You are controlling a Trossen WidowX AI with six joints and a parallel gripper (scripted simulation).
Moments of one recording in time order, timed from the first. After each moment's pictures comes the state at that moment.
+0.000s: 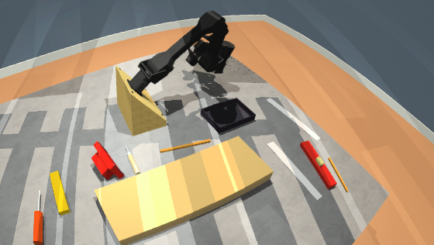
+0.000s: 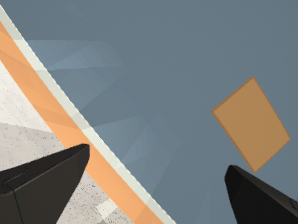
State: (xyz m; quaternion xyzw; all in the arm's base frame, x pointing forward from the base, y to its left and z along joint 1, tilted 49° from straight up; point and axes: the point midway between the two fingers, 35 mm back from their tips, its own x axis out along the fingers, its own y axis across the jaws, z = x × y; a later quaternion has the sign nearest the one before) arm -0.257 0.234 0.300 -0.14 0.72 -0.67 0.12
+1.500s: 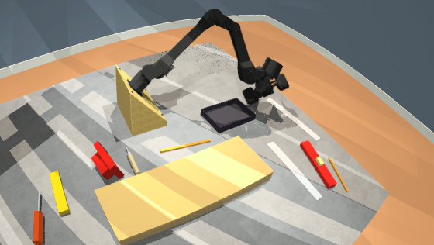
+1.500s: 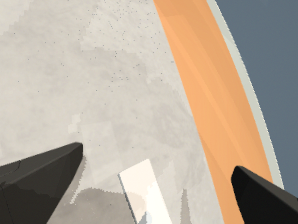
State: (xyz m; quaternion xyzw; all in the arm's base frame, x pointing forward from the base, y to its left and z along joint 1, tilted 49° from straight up) arm 0.084 0.397 0.357 0.23 0.53 -0.69 -0.44
